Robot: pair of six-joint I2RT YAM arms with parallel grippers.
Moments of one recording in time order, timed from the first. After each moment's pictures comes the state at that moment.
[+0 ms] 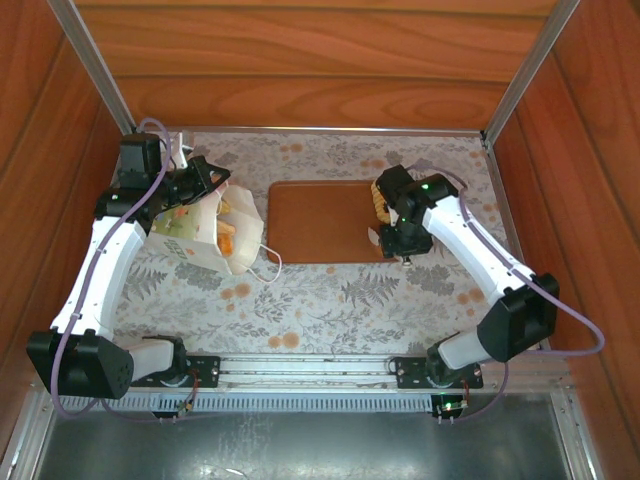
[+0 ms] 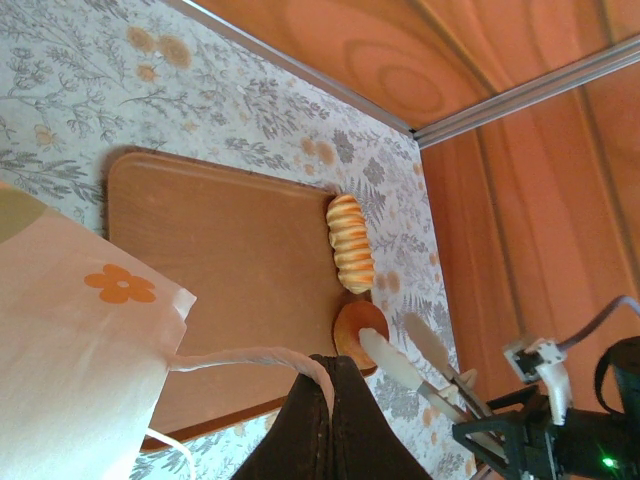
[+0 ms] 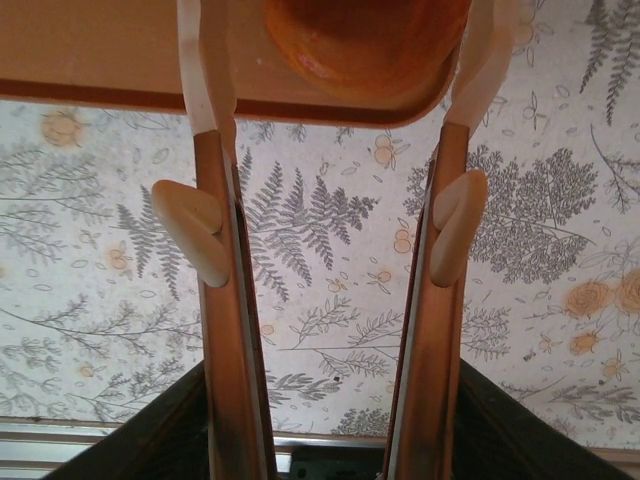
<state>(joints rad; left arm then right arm) -0.09 1.22 1.21 -0.57 0.65 -0.63 0.52 1.45 1.36 -1.39 0.07 0.30</state>
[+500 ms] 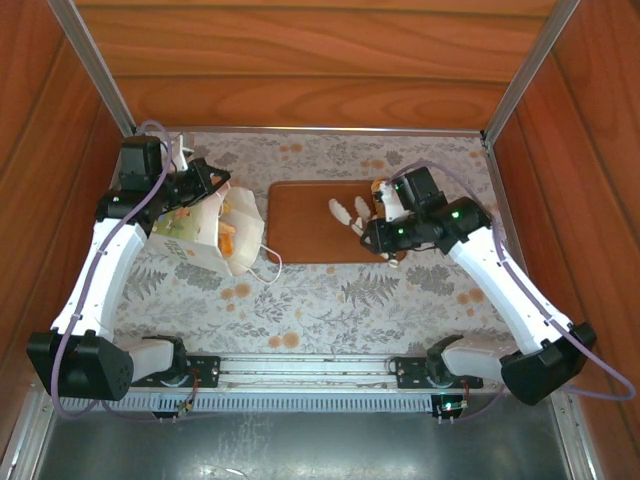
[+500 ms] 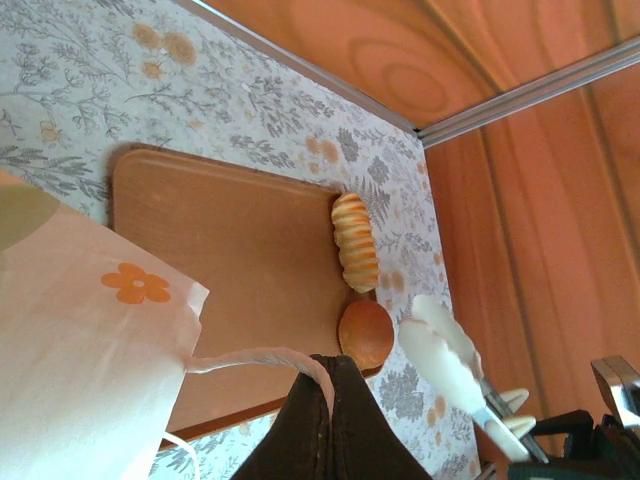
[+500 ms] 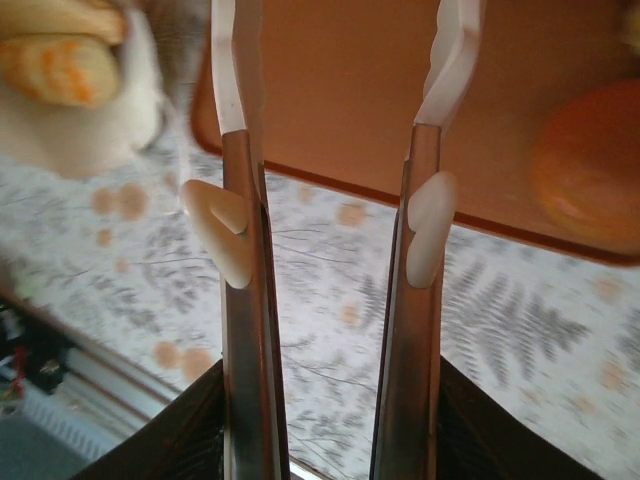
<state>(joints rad) -0.09 1.21 1.18 -0.56 0.65 -0.63 0.59 1.21 1.26 -1.07 -0.28 0.28</state>
